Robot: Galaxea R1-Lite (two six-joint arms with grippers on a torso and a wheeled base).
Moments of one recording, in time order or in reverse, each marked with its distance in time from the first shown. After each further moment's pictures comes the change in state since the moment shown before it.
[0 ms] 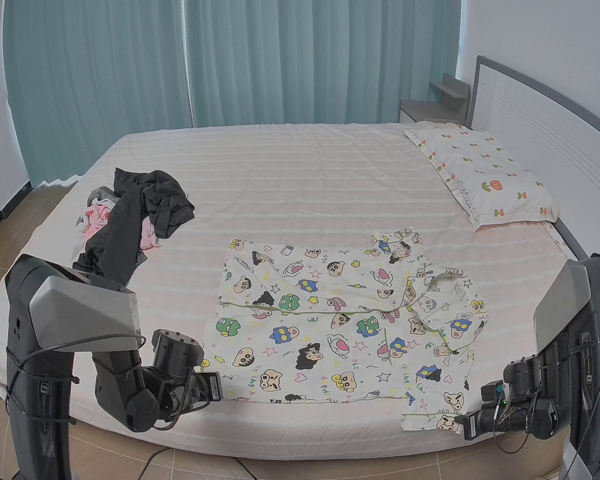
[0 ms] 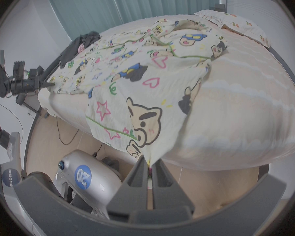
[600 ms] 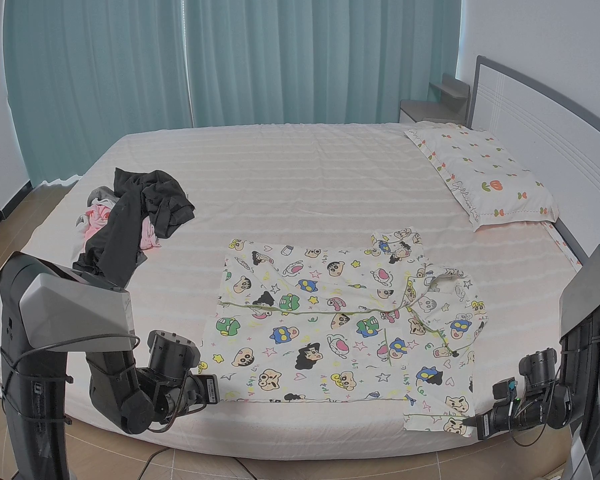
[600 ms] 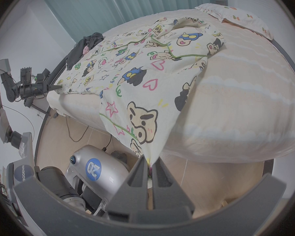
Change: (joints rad) left arm -0.002 -0.033 0.041 0.005 0.000 0.016; right arm -0.089 -0.134 0.001 0.230 0.123 -0.086
